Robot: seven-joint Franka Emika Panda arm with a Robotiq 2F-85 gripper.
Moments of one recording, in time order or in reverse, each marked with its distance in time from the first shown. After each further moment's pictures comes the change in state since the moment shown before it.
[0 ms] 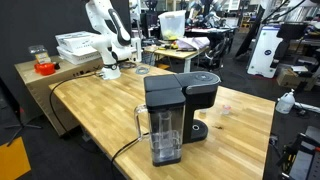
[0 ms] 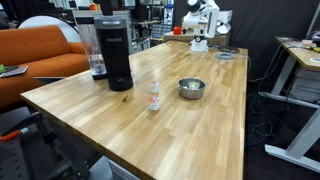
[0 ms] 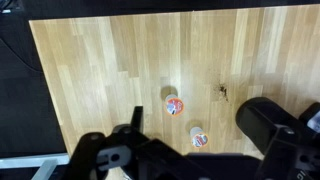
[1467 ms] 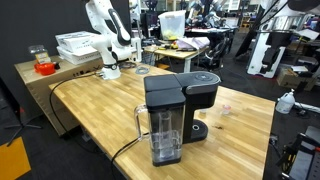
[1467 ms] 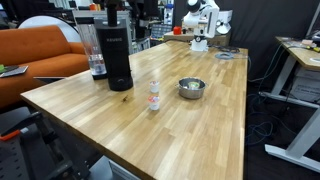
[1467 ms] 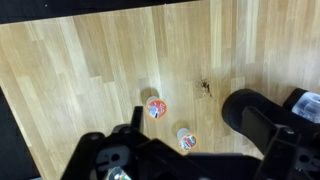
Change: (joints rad) arm 0.009 0.141 0.010 0.052 0.168 0.001 -0.017
